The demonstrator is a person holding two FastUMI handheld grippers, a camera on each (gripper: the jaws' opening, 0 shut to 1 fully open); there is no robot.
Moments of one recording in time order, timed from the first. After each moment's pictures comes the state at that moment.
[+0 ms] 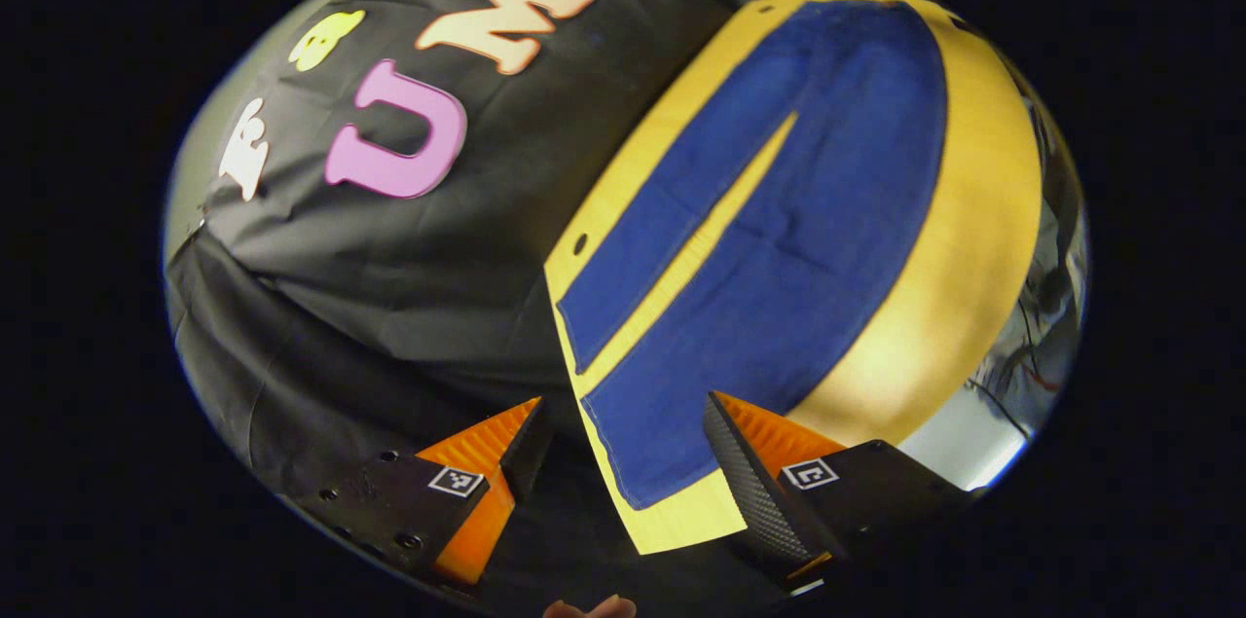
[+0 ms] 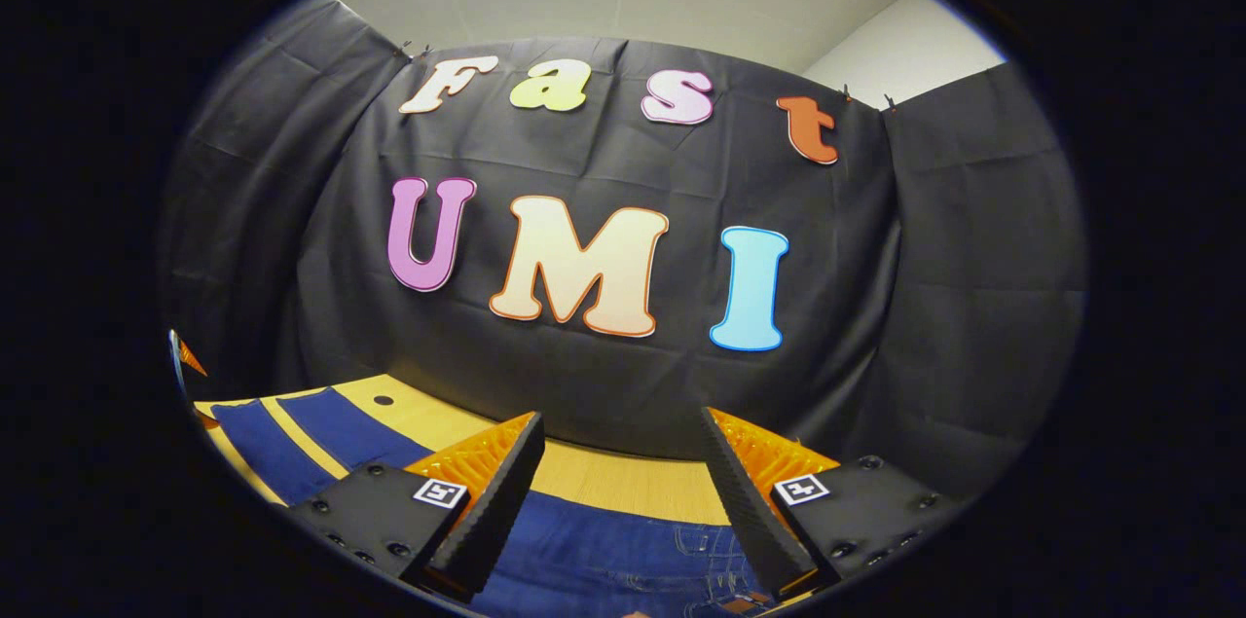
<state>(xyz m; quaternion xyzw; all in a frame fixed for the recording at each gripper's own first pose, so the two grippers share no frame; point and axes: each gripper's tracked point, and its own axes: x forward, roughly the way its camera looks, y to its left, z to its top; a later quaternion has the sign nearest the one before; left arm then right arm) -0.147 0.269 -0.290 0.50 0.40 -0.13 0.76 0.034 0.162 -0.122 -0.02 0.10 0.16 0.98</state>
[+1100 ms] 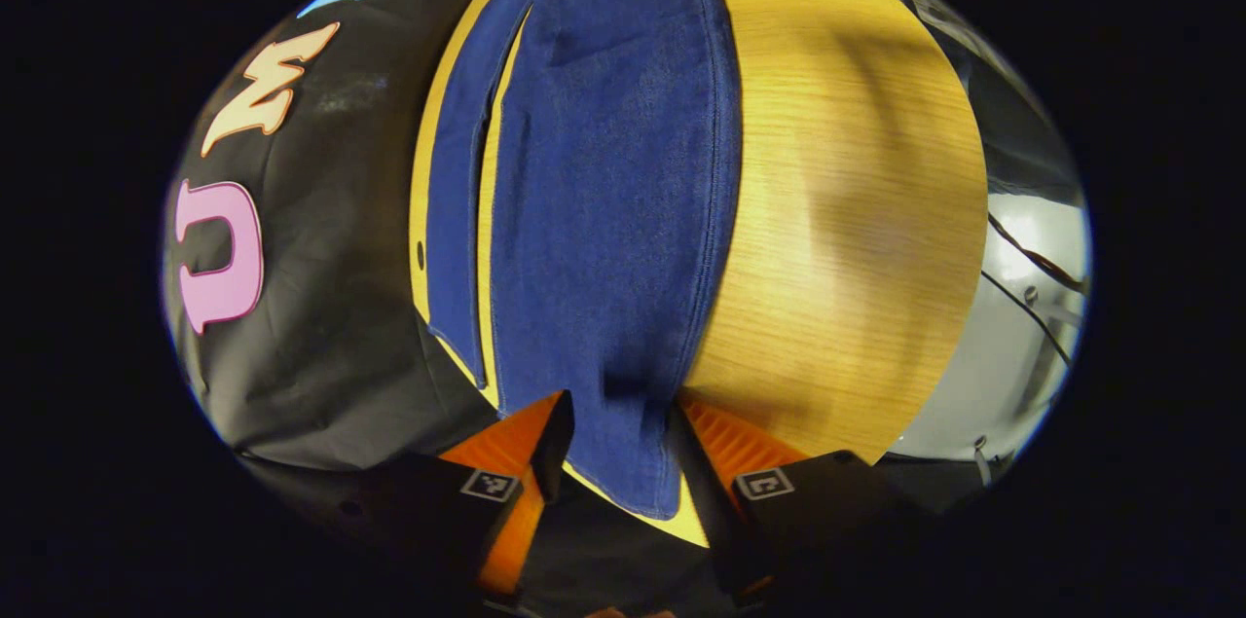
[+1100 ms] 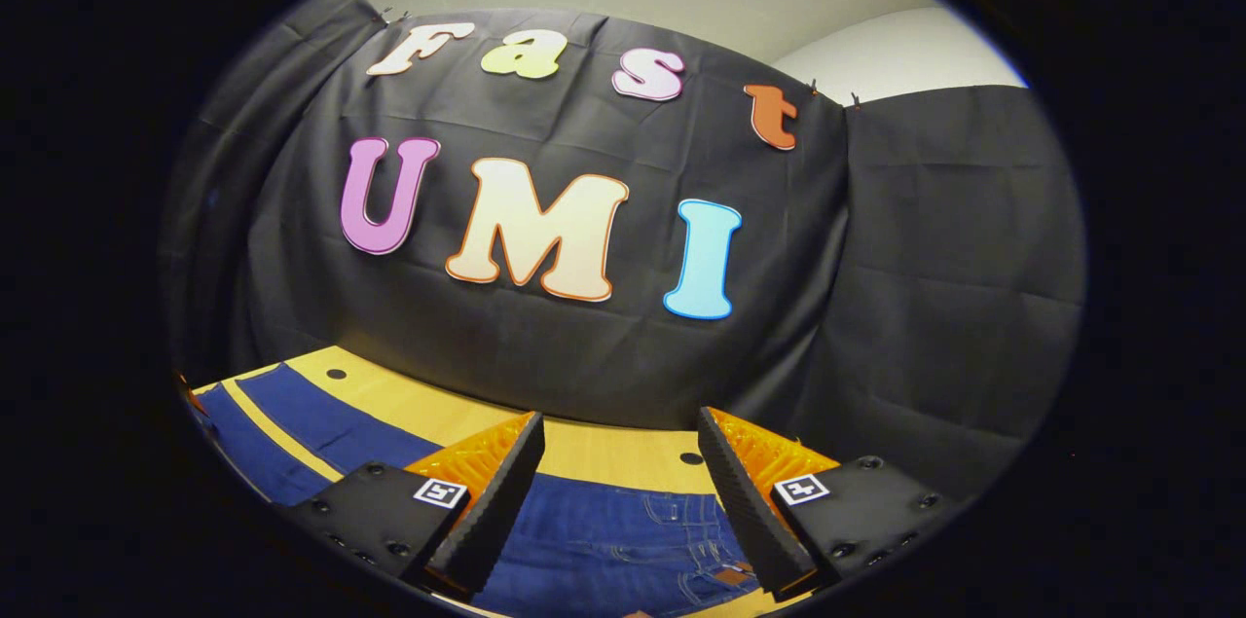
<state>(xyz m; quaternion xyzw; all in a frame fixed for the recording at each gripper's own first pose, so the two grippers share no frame) -0.156 0.333 -0.404 0.60 0.45 -0.31 0.58 0.006 0.140 -0.146 -0.07 0.14 0.06 0.99</state>
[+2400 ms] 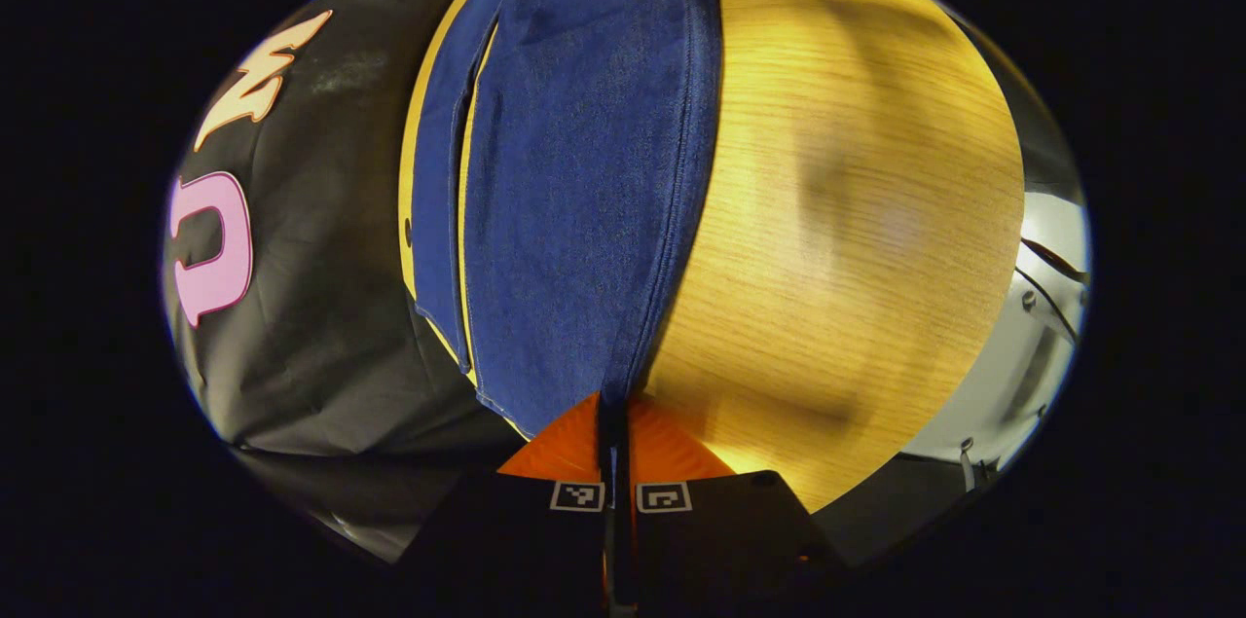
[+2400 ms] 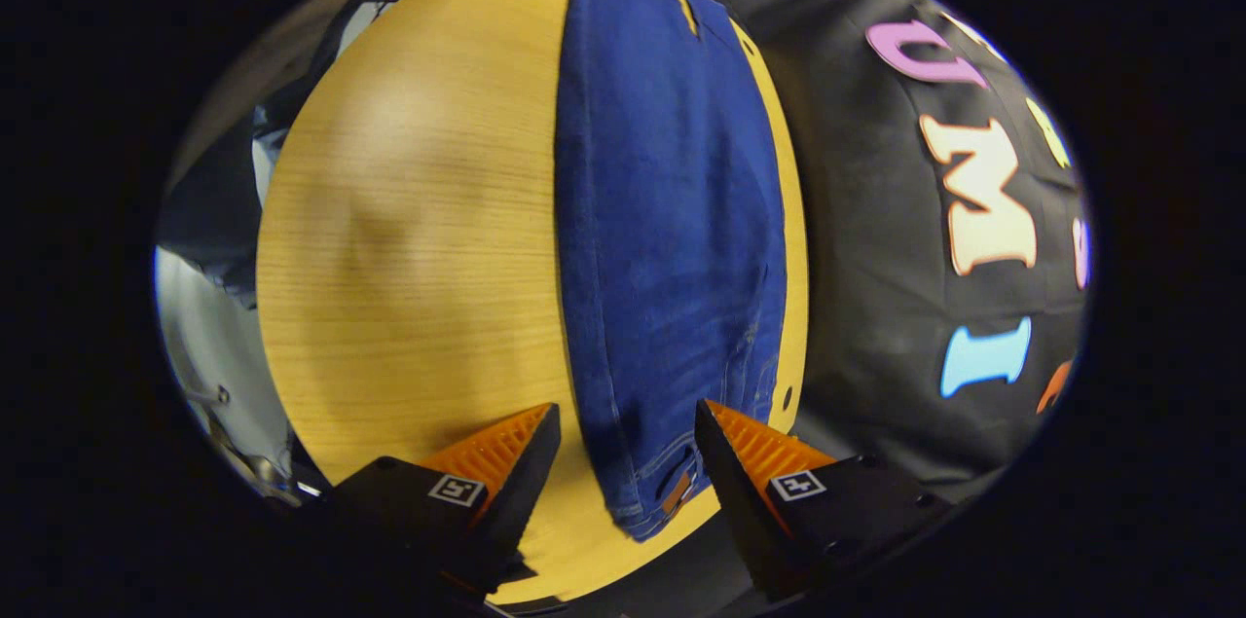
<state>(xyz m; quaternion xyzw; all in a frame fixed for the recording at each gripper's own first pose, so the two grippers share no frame) -0.163 0.332 -0.407 0.62 0.47 -0.27 0.57 -0.148 0.070 -0.448 -0.61 0.22 0.44 0.62</state>
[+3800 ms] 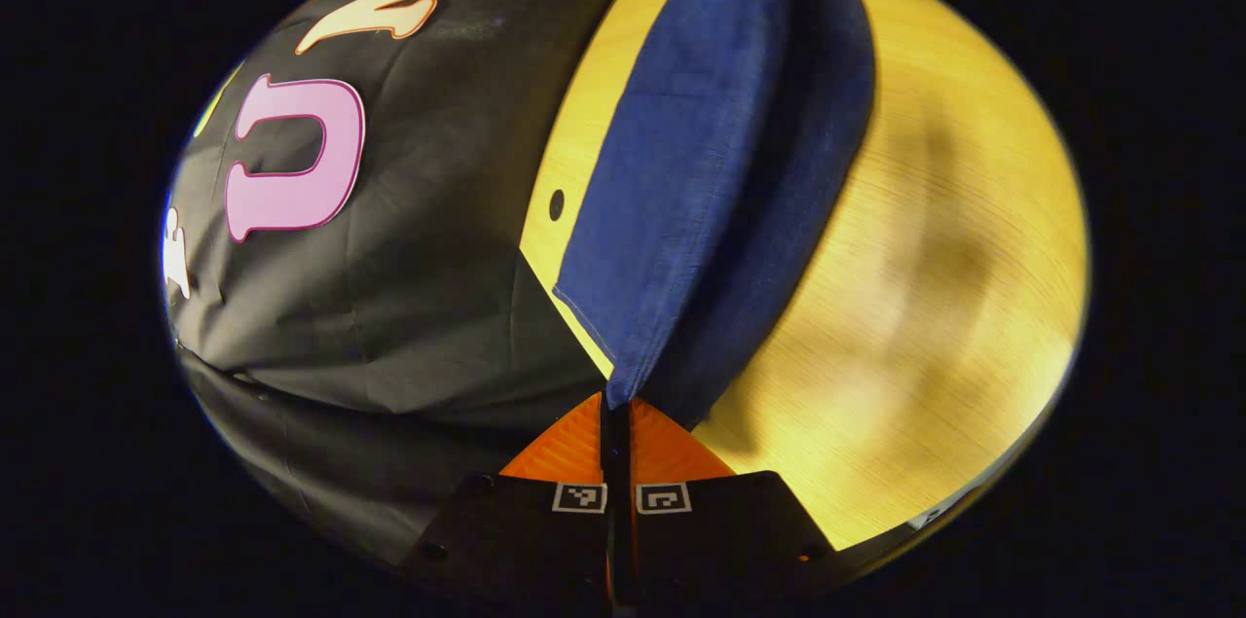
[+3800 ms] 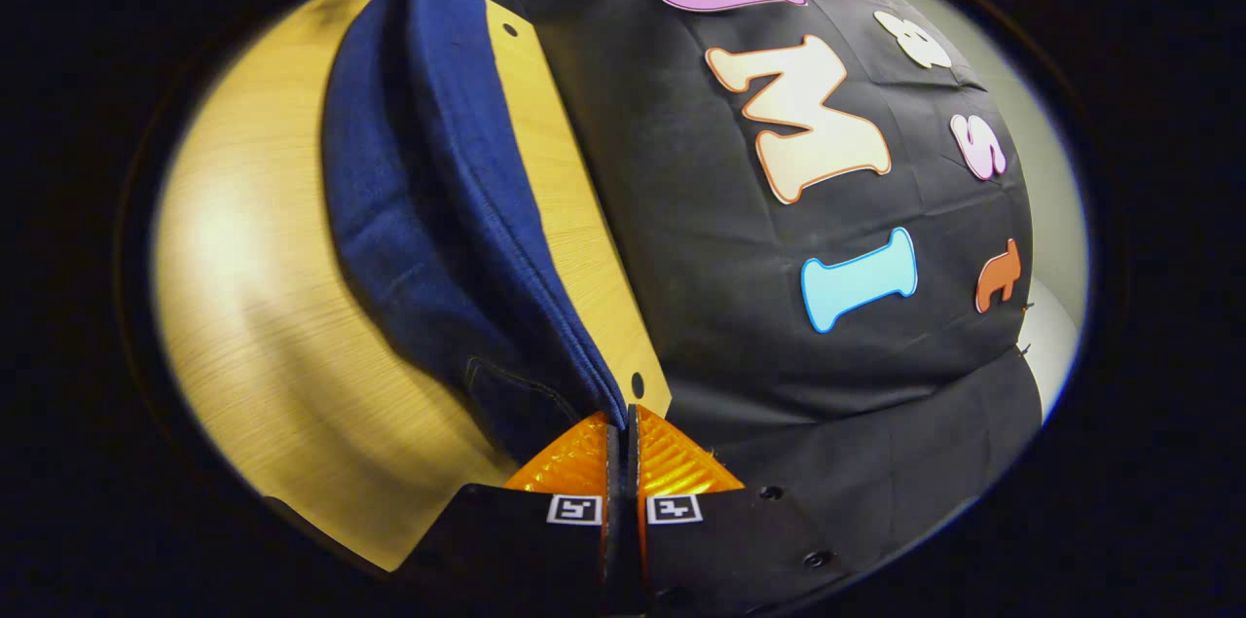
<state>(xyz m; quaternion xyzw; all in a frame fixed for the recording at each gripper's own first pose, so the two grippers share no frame) -0.009 0.330 -0.324 0.57 0.44 -0.15 0.68 0.043 0.112 -0.347 -0.54 0.20 0.23 0.79</state>
